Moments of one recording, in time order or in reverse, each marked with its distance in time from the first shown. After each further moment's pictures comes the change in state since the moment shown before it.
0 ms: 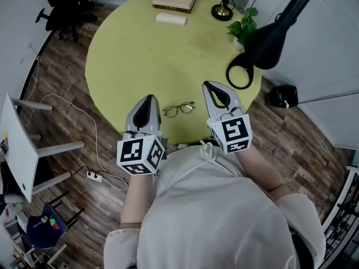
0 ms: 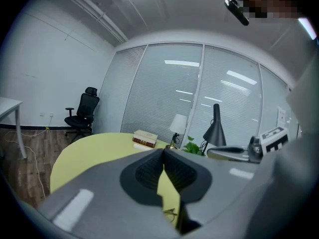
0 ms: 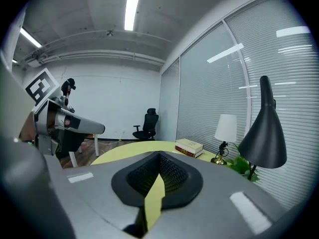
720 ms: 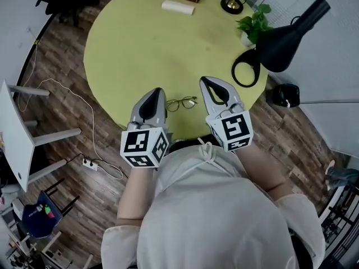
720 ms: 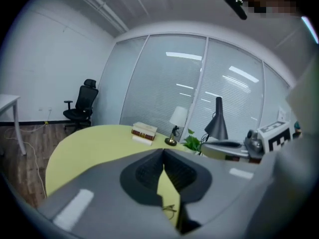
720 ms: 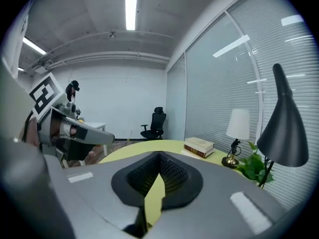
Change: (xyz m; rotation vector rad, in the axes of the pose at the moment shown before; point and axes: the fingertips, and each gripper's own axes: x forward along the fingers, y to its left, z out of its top) left arm 0.027 0.005 -0.027 -0.023 0.086 -0.011; right arm 0.031 0.017 -0.009 0.004 0.022 0.105
